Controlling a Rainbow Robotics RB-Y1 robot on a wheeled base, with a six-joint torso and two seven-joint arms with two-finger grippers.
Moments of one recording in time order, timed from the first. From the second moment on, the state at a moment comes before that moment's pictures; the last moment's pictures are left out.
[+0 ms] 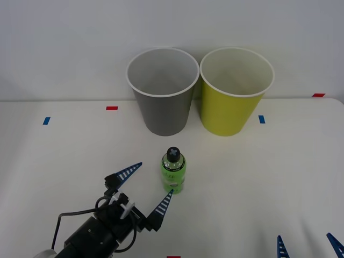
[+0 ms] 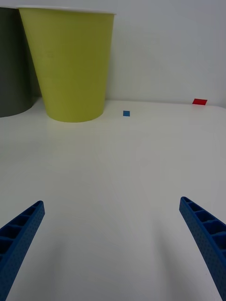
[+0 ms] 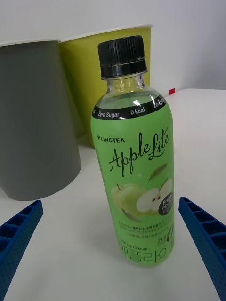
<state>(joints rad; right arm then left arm) 1.00 -0.35 0.20 -1.94 -0.15 -0.60 1.57 0.21 0.57 -0.64 -1.80 0.21 -0.31 -1.71</state>
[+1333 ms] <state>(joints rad) 1.00 -0.35 0.20 -1.94 -0.15 -0.60 1.57 0.10 0.42 -0.68 -1.80 0.24 -0.16 -1.69</state>
